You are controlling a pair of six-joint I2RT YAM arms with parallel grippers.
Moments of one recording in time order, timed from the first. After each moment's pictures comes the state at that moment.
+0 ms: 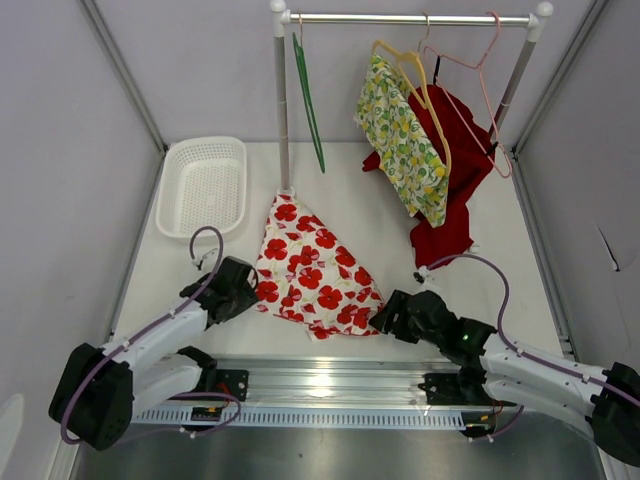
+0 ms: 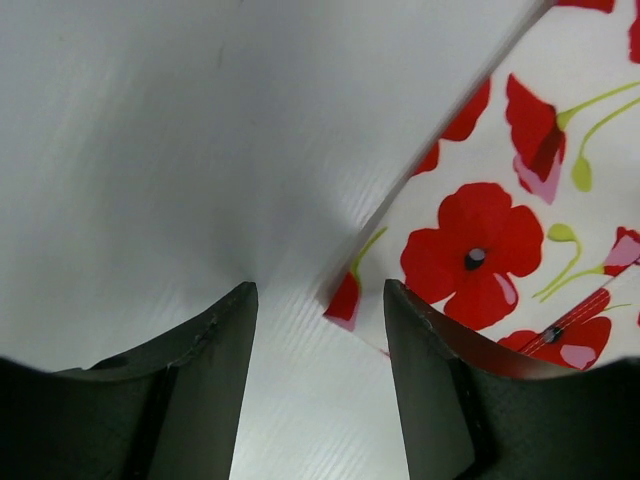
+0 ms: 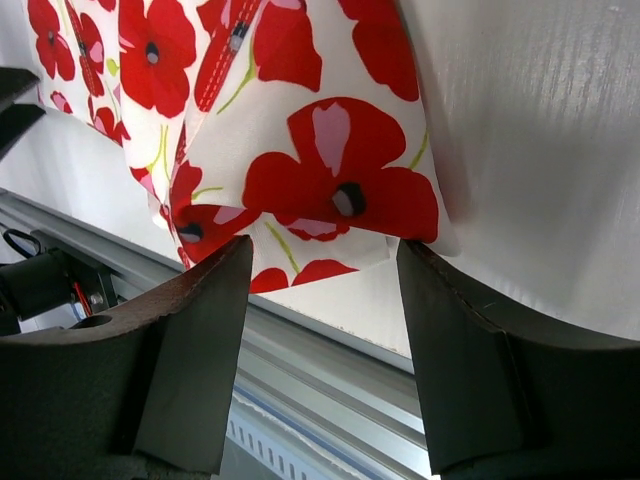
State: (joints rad) left arm -0.46 1.00 0.42 -0.52 -0.34 -0.98; right arm 0.92 0.77 0.26 -0.21 0.15 1.08
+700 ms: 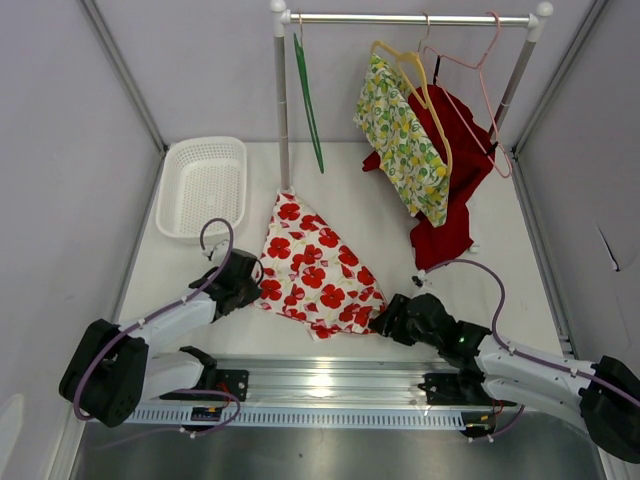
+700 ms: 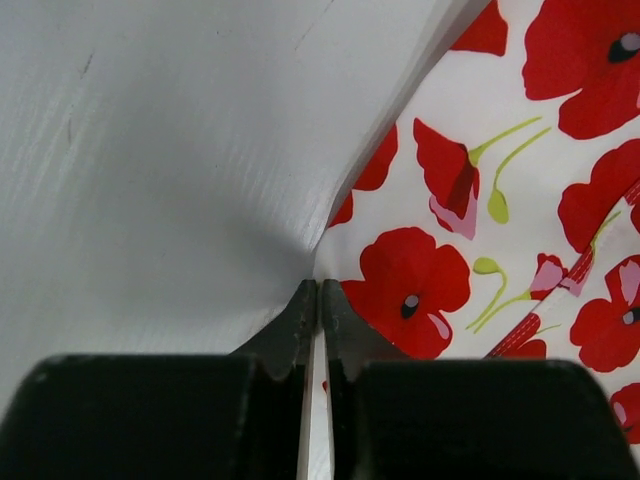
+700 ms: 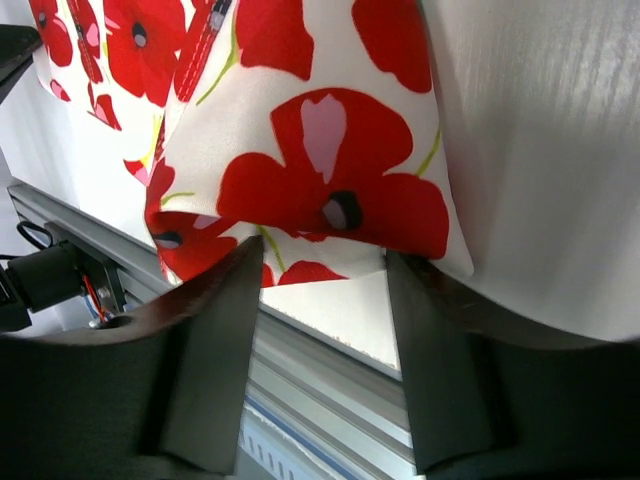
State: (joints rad) left arm -0.45 1.15 0.43 -0.27 -0.28 -0.92; right arm 0.90 0.82 0.18 -0.06 0.09 1.11
